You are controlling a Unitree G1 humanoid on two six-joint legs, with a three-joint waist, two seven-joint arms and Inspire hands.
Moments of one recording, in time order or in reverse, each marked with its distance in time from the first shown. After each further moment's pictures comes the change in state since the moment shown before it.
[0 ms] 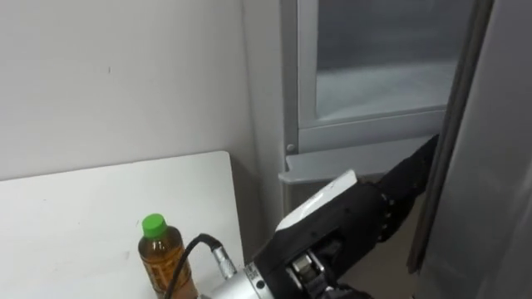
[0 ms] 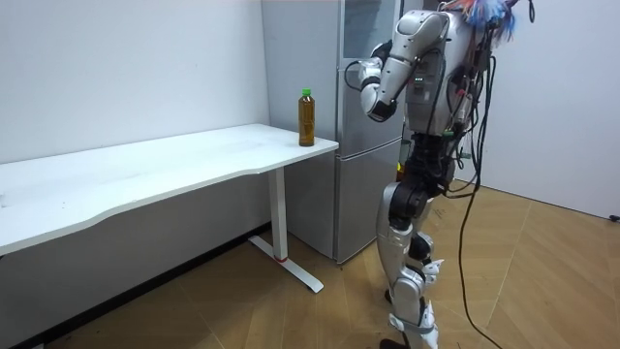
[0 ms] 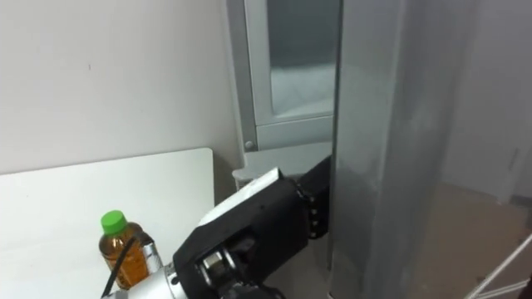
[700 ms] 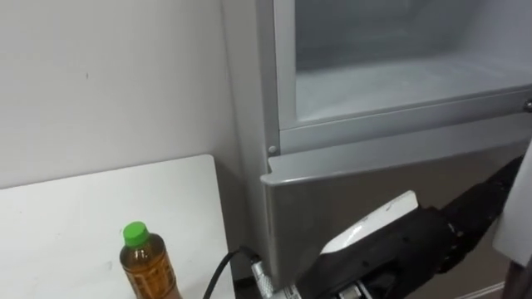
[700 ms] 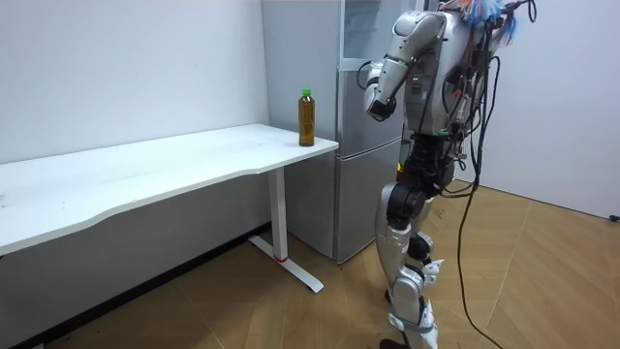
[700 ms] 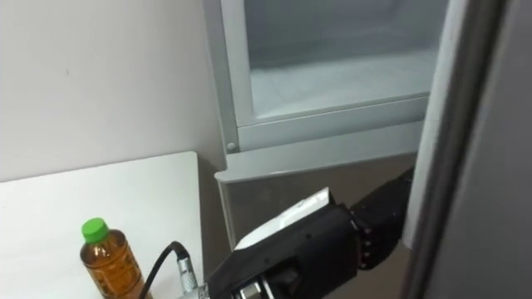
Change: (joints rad) left arm -0.005 -0.044 -0.108 0.002 0.000 -0.023 -0.005; right arm -0.009 -0.002 0.049 -0.001 0.056 0.001 -0.002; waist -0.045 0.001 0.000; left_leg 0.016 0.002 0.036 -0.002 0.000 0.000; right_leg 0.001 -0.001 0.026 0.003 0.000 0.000
